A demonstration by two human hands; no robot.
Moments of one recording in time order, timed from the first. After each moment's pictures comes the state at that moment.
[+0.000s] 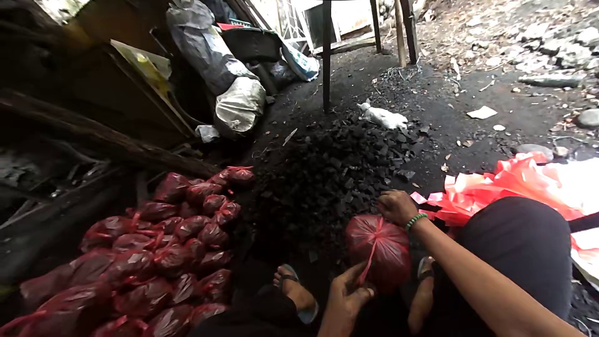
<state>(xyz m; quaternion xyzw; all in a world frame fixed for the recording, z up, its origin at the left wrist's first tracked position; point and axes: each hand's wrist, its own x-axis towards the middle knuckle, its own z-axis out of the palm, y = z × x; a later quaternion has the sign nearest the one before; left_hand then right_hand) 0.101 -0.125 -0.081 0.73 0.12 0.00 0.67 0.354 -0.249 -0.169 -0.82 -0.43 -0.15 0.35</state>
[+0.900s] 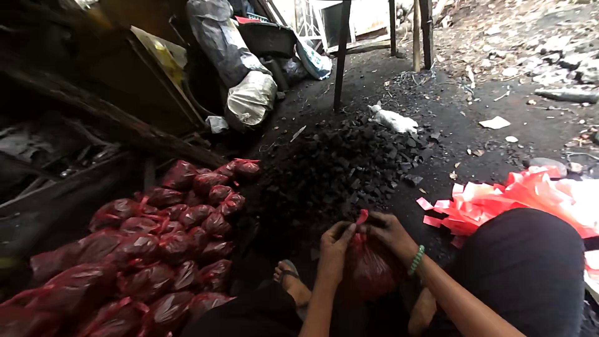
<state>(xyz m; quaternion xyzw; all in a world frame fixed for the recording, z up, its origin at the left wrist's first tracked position) 0.170 -0.090 -0.088 0.68 0.18 0.16 0.69 0.262 -0.225 -0.105 -0.66 -0.28 0.20 0.66</state>
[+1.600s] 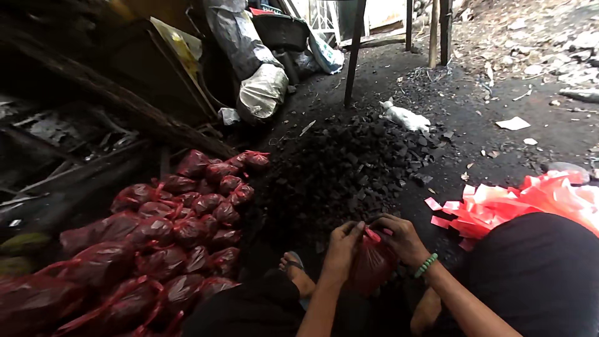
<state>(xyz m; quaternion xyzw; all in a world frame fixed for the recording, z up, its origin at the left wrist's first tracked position) 0.165 -0.095 -0.078 0.67 0.24 0.08 0.70 0.263 -0.231 -0.139 -0.70 -0.44 -0.04 0.56</state>
